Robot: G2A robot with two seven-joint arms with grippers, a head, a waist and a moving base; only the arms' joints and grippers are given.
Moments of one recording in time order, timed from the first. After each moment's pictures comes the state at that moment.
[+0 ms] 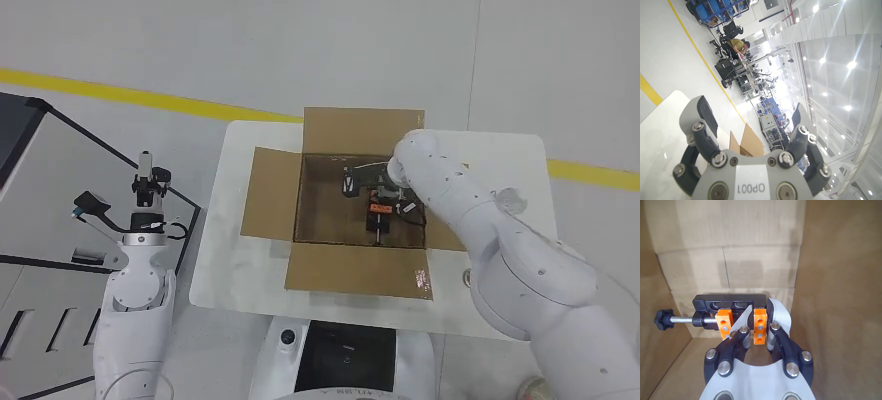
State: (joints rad) left arm 1.66 -1.31 -1.82 -1.65 0.02 -0.43 -0.02; right arm -0.33 -1.59 0.23 -0.29 -1.25 -0.96 0.33
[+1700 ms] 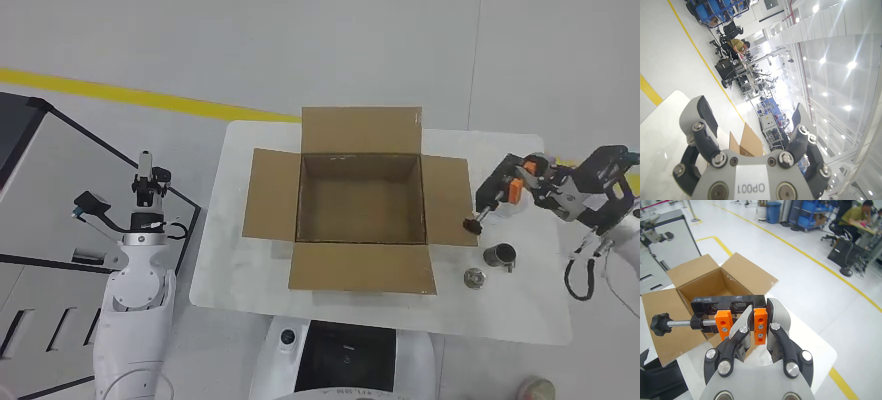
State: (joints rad) left arm 1.66 -1.31 -1.82 -1.65 0.02 -0.43 -0.02; right arm -1.68 -0.69 1.85 -1.82 -0.71 -0.68 0.30
